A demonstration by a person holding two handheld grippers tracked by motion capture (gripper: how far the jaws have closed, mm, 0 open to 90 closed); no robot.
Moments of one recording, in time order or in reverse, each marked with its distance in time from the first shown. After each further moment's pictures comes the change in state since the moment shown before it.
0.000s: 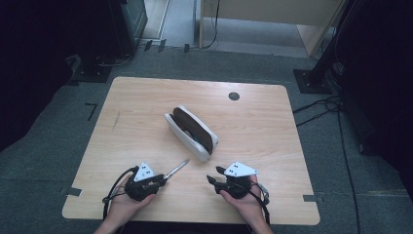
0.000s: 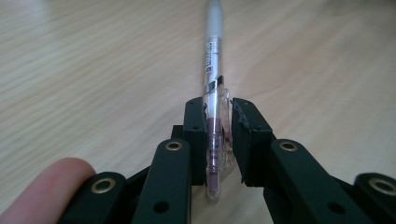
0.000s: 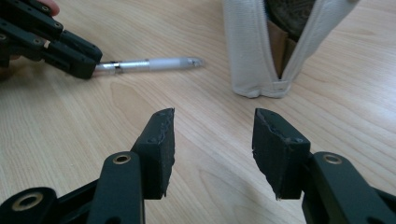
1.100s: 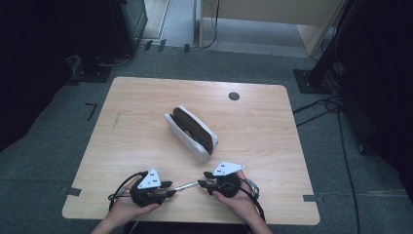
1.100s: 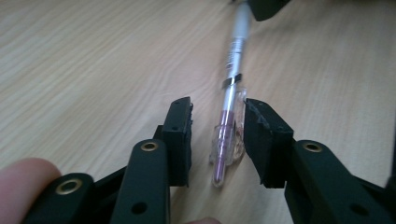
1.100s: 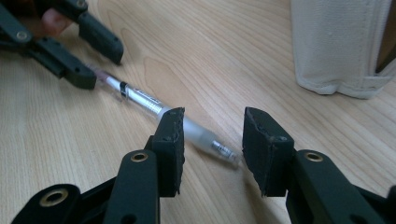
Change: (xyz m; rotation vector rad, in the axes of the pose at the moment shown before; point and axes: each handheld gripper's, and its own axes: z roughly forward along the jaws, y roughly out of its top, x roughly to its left) left arm -0.003 -0.002 0.003 0.001 -0.122 0.145; right arm 0.003 -0.001 0.031 0.099 0.160 -0.072
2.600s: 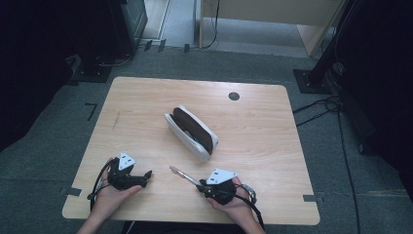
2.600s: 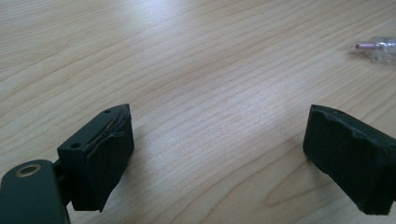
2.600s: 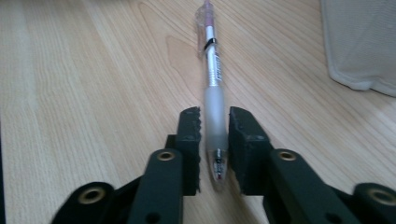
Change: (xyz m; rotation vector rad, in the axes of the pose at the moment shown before) left arm 0.059 -0.023 -0.027 0.021 0.429 -0.275; right arm 0.025 -0.002 0.002 0.055 -0.036 -0.087
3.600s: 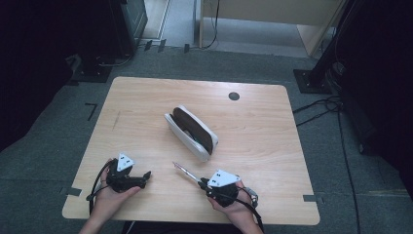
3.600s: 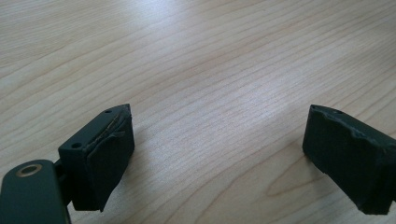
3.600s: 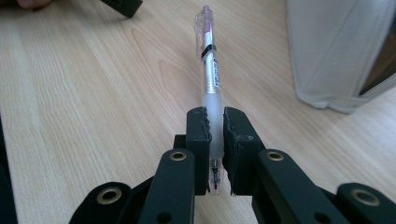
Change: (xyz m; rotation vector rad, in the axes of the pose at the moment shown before) left arm 0.000 -0.002 -0.001 -0.001 0.009 -0.013; right arm 0.011 0.009 -0.020 -0.060 -0.096 -0.006
